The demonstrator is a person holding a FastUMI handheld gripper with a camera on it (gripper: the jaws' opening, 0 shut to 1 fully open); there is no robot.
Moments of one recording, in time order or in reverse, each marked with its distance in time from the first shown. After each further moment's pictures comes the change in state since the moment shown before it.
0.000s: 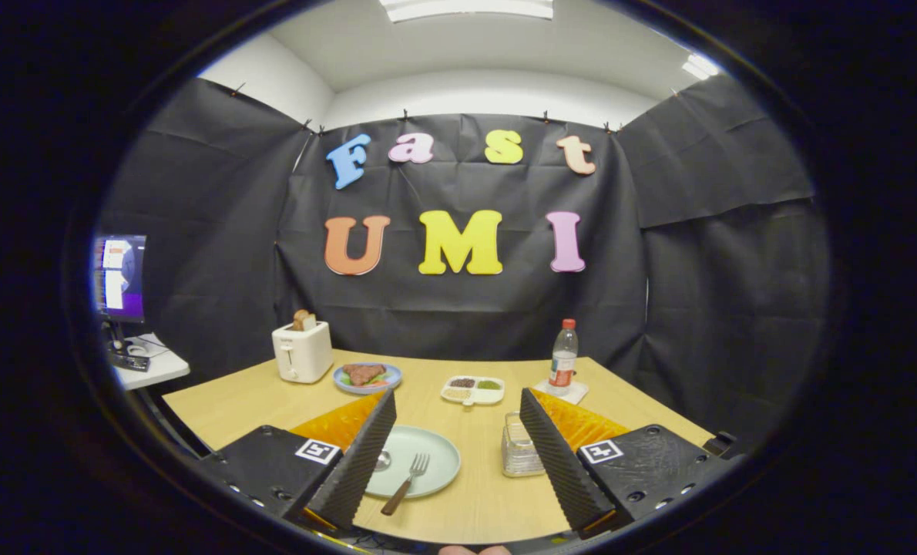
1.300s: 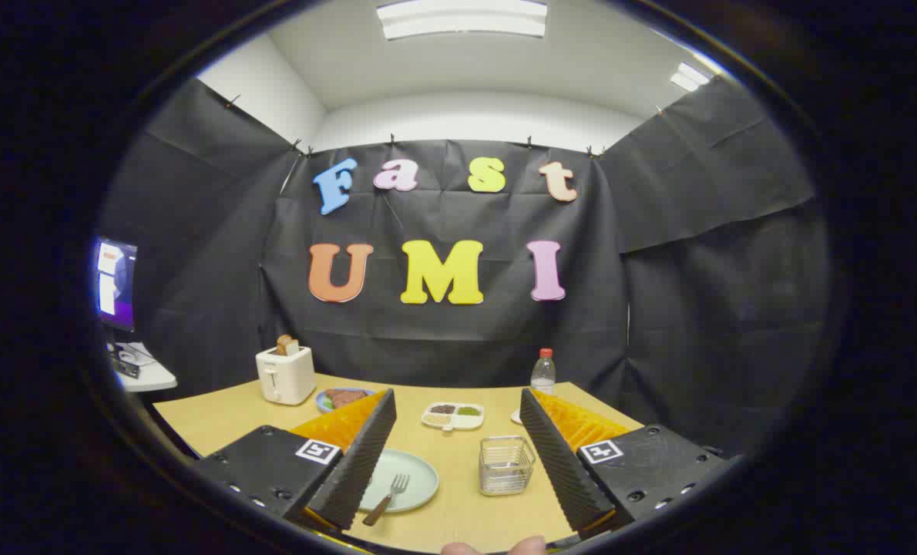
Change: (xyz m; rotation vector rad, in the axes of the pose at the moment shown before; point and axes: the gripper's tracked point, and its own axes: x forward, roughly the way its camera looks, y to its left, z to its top) arm -0.017 -0.027 0.038 0.008 -0.140 -0.065
